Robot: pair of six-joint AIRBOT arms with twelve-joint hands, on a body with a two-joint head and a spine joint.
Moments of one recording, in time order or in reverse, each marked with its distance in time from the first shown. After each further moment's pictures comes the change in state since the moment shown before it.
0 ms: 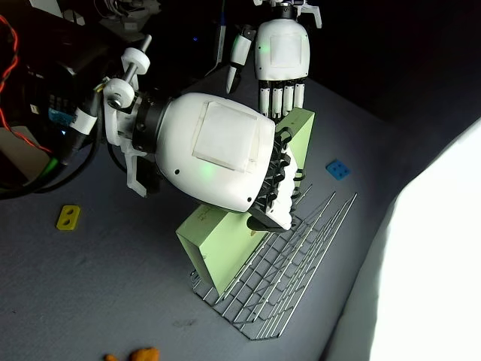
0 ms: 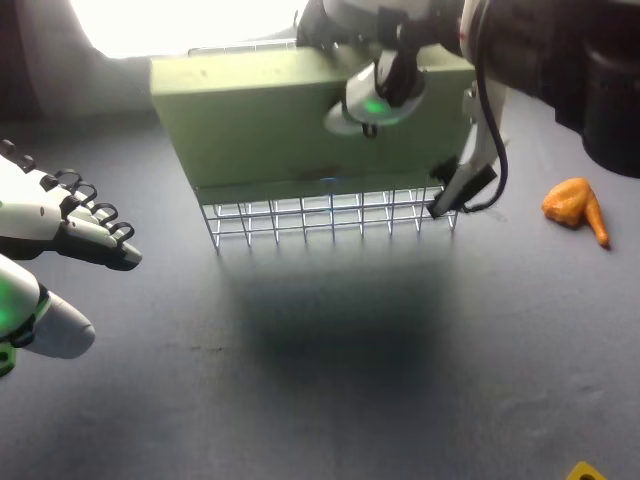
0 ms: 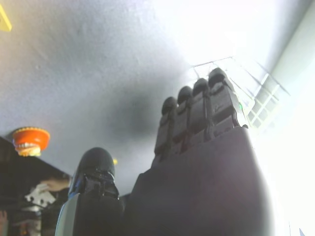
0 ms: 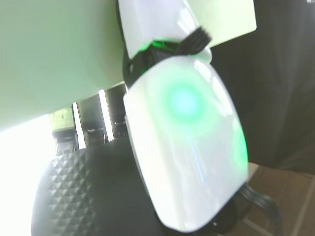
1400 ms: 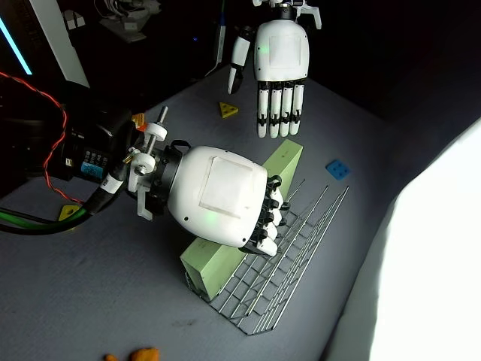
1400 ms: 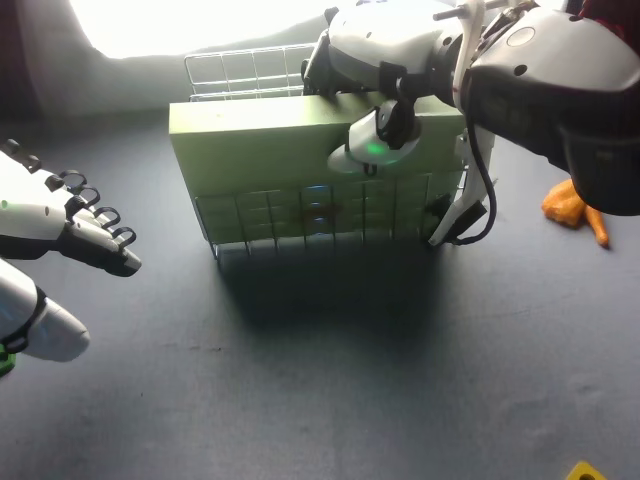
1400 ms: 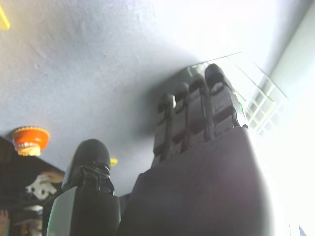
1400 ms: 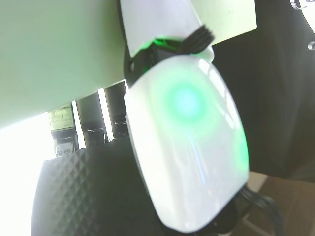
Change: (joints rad) left arm 0.000 -0.006 0.000 0.000 0.000 0.000; right arm -0.099 -0.056 0.101 -0.213 -0.044 0.257
